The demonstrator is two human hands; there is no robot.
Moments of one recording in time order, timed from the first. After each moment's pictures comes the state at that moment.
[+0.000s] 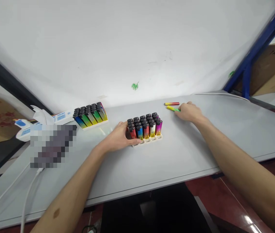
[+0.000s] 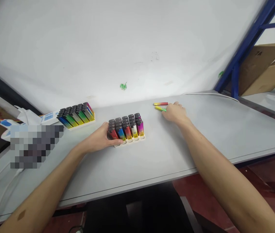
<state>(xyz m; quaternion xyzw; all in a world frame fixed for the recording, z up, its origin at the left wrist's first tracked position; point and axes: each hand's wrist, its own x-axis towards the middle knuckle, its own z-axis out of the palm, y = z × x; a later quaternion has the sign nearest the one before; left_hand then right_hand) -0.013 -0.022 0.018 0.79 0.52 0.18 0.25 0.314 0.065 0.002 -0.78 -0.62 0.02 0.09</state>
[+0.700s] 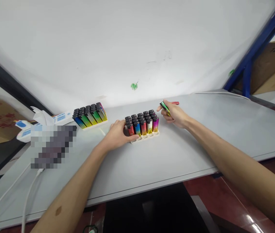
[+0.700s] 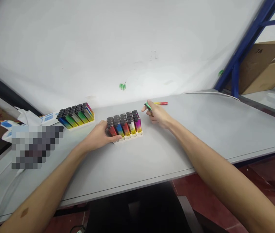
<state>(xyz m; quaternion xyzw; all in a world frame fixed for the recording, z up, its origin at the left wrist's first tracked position) -0.013 -0.014 0.013 0.78 0.58 0.17 0.15 0.260 0.042 0.010 -0.46 -0.53 0.57 0.43</state>
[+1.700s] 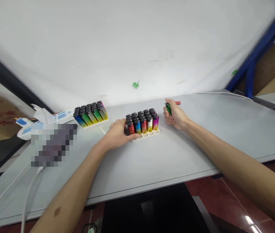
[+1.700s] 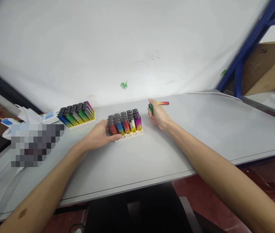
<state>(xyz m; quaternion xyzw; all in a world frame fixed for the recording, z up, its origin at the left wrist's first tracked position) -0.015 -0.015 0.016 0.79 0.57 0.18 0.17 0.249 0.037 0.009 -0.47 -0.46 0.58 0.47</state>
